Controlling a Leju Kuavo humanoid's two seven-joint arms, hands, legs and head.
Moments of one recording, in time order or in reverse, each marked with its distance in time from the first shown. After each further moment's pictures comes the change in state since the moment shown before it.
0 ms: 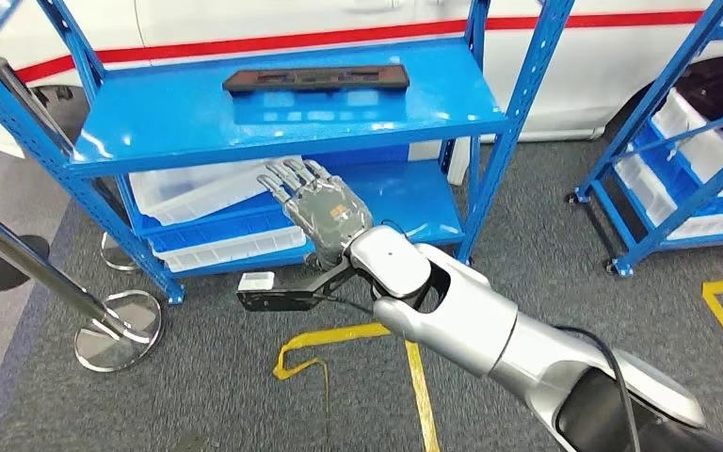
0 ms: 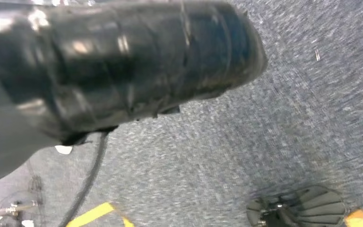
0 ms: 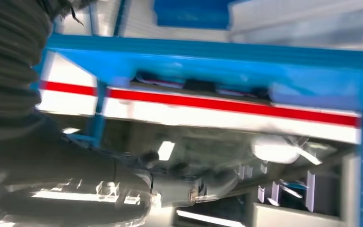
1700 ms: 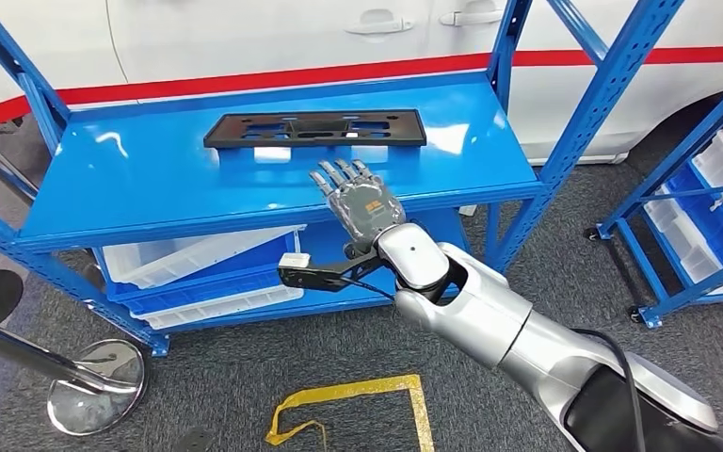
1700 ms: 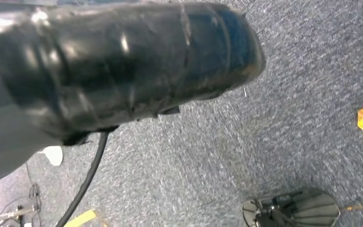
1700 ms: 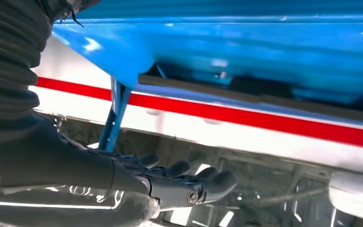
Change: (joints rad) left arm -0.008 -0.013 -0.031 0.006 0.013 0.018 0.006; right arm 0.015 -0.037 -0.024 0.107 0.048 -0.028 0.055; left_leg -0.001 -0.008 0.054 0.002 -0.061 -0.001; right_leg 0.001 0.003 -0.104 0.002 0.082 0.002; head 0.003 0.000
